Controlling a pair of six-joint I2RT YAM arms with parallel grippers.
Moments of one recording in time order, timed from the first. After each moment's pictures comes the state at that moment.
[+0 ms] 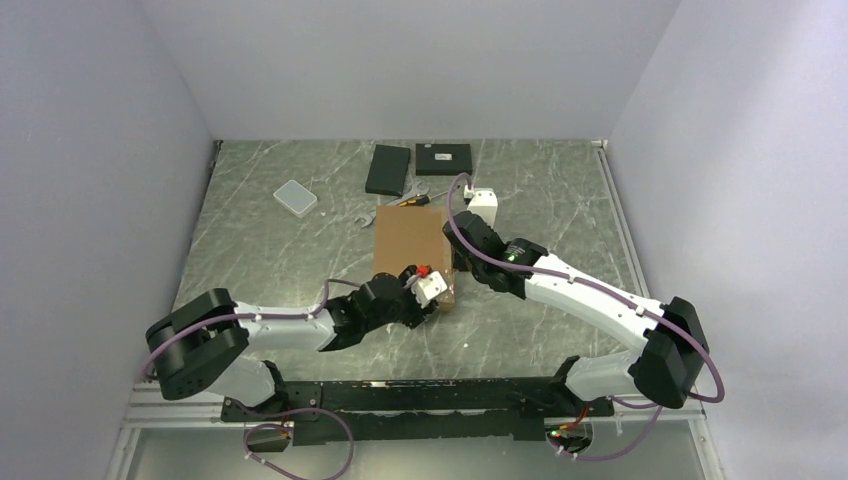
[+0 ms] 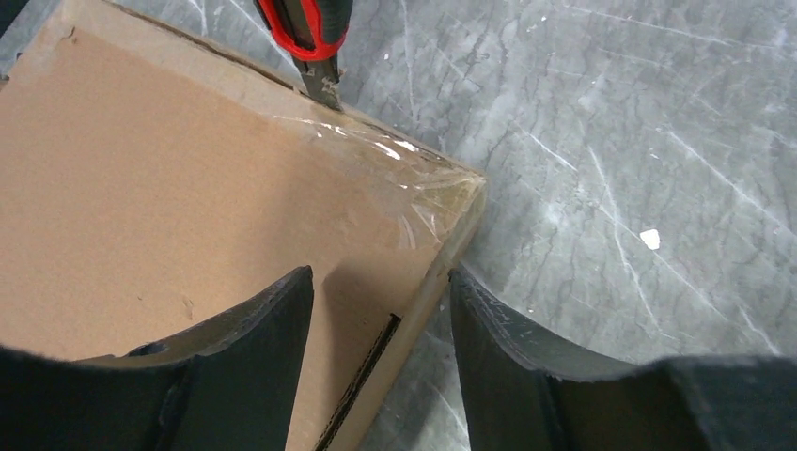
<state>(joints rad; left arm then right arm) -1.04 1.40 0.53 0.45 -0.07 0.16 0.86 1.32 1.03 -0.52 0.53 0.63</state>
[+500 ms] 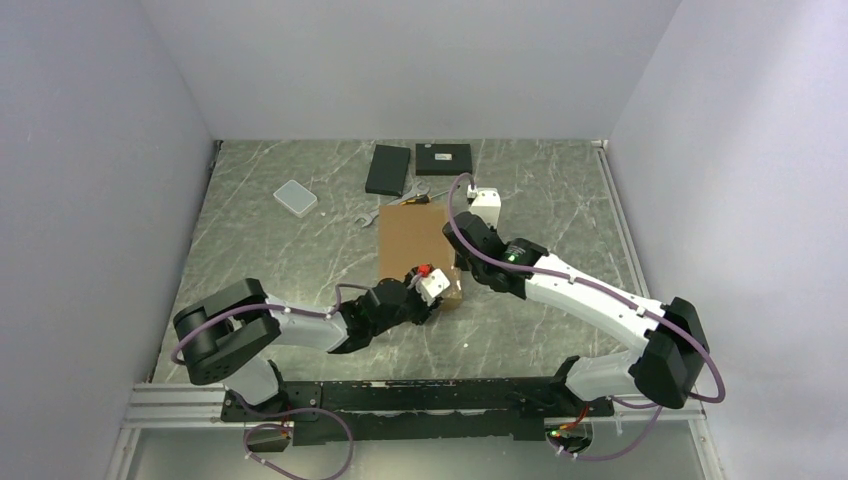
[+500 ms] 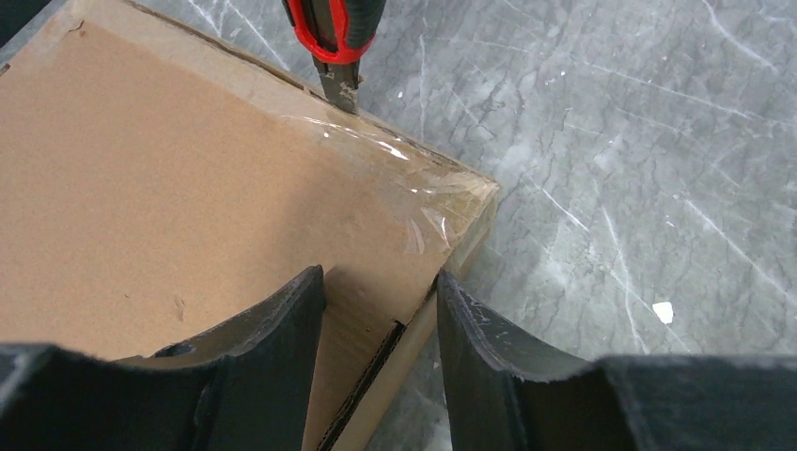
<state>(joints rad) -1.06 1.54 0.52 0.69 -0.15 0.10 0.86 1.31 1.04 -0.54 0.57 0.65</state>
